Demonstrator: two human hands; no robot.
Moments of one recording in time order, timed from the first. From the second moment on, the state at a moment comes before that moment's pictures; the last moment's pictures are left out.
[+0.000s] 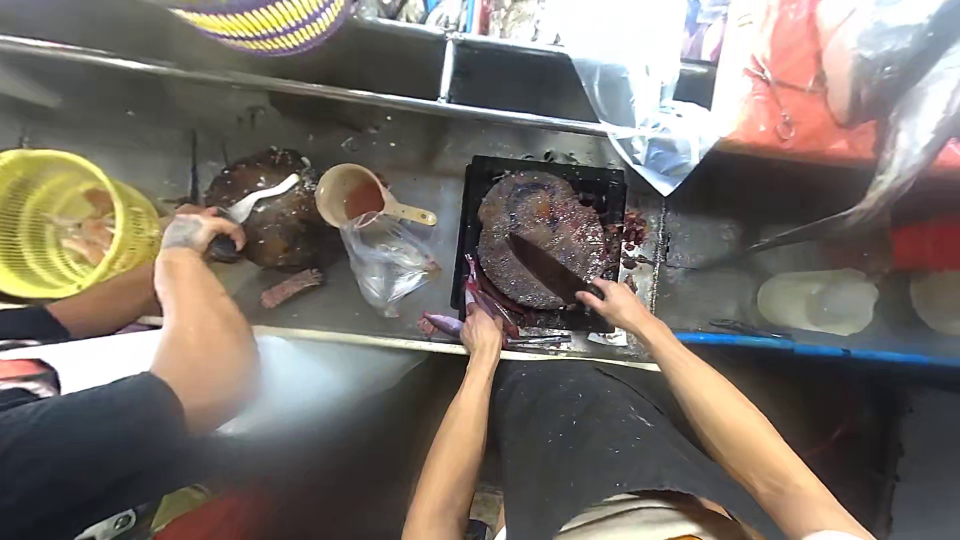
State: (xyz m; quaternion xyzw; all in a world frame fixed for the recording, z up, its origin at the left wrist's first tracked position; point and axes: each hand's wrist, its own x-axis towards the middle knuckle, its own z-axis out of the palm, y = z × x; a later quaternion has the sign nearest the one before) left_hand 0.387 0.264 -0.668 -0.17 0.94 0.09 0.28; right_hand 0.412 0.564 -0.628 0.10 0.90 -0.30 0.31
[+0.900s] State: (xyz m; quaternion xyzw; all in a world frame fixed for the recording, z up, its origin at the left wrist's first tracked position) left_hand 0.342 0.328 -0.635 -0.28 0.61 0.68 0.31; right_hand 0.425 0.529 -0.585 0.15 0.91 -0.26 0.29
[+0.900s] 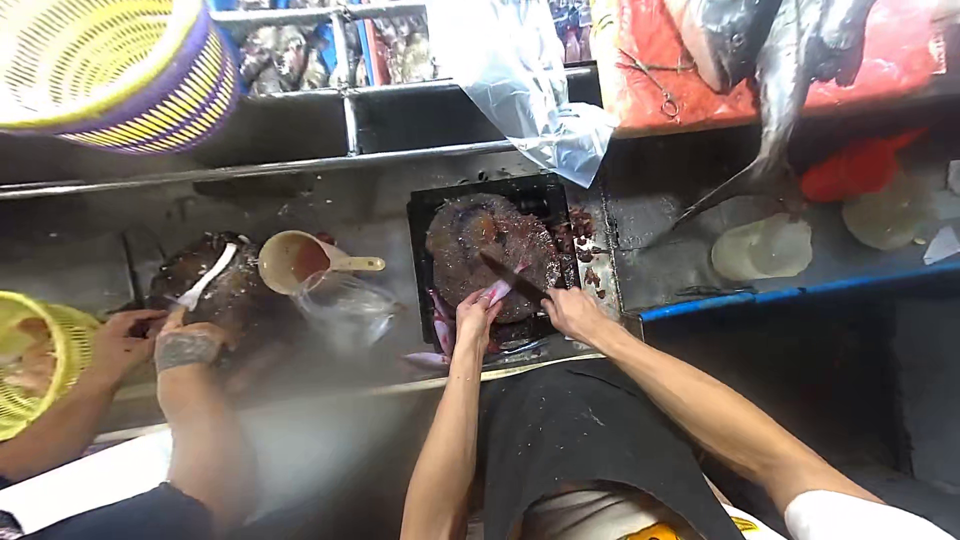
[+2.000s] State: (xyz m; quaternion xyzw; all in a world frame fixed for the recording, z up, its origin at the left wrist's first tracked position) left_hand 0.352 0.324 -0.629 -0.12 0.73 0.57 0.35; right_hand 0.436 0.569 -0.595 0.23 0.90 -0.24 0.27
